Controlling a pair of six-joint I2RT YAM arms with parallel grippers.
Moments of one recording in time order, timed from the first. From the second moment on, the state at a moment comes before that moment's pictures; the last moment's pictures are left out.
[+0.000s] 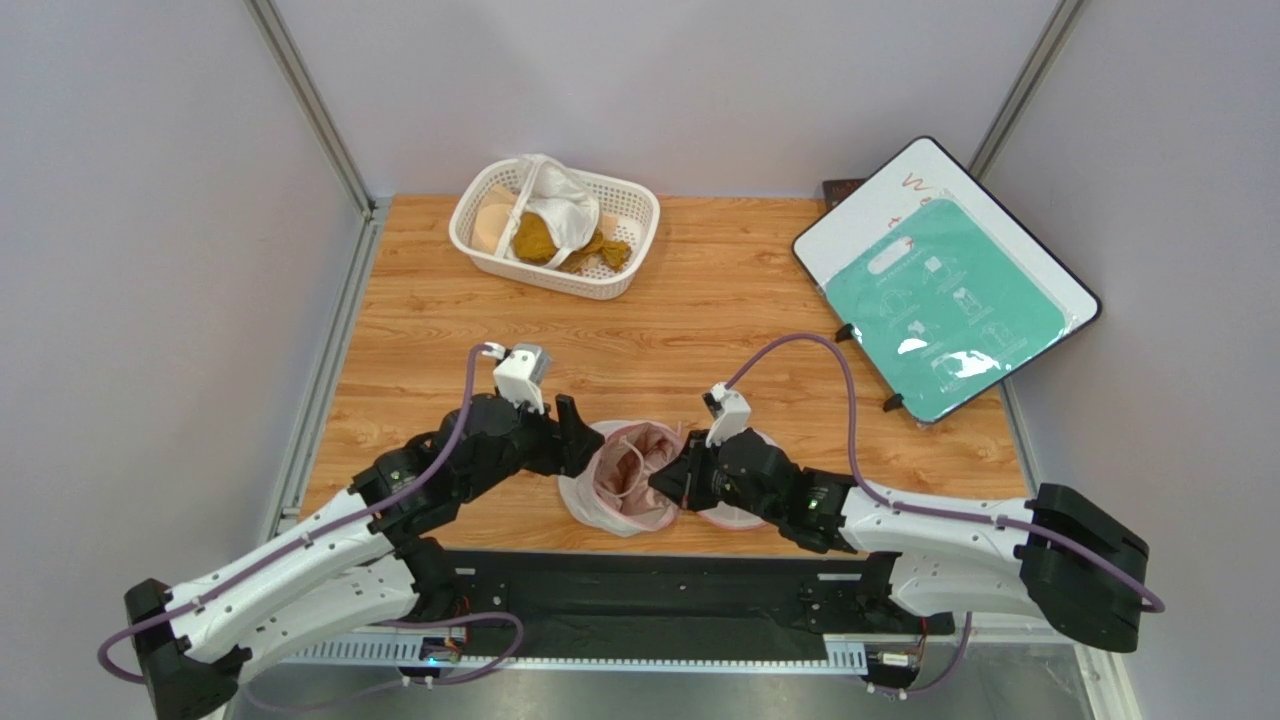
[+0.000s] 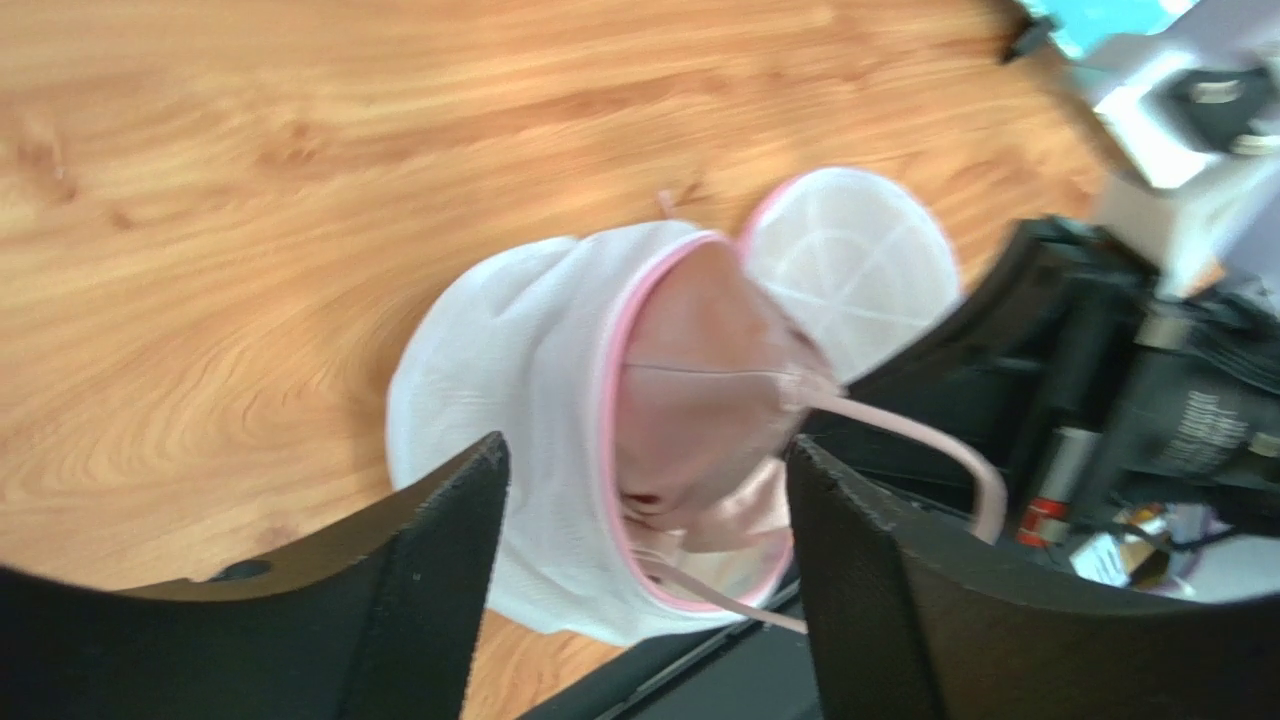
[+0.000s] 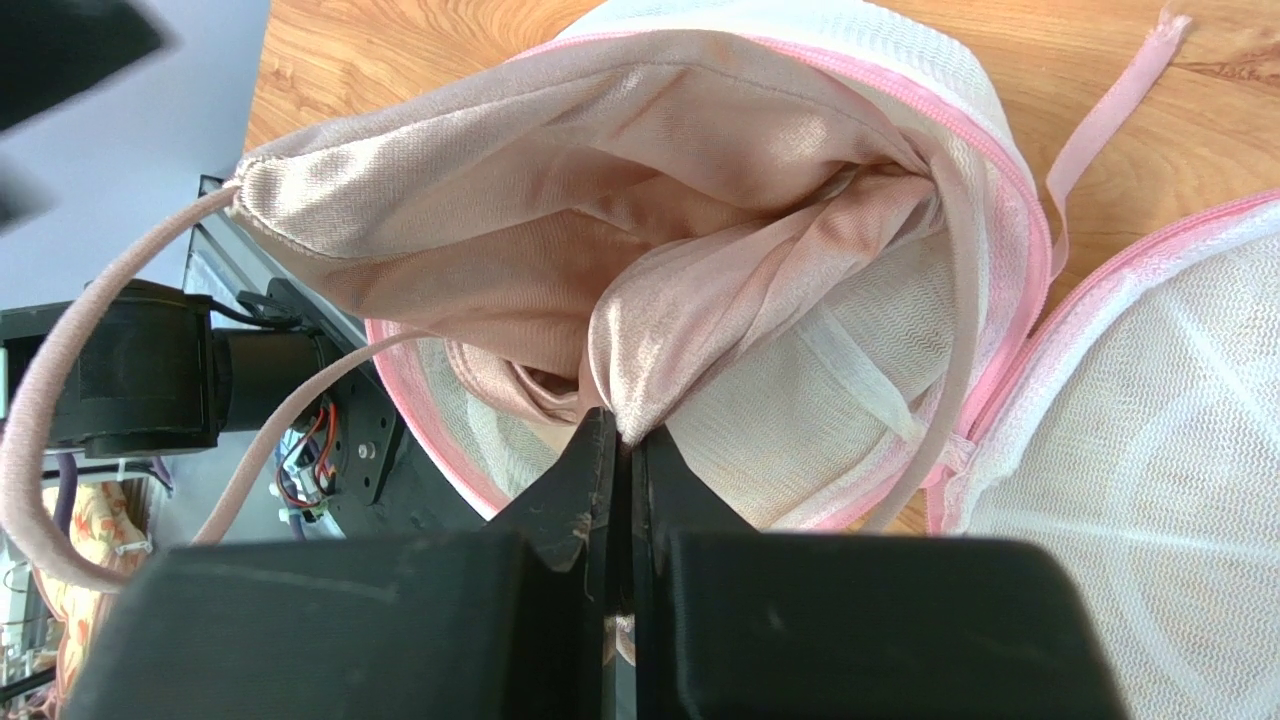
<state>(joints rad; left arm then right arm) -0.93 0.70 0.65 -0.41 -0.21 -0.58 1.10 1.12 0.42 0.21 0.13 0.89</state>
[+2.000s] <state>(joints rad) -0.83 0.83 0.49 -0.33 -0.11 -0.57 0.72 0.99 1.16 -0.26 -0.12 0.59</state>
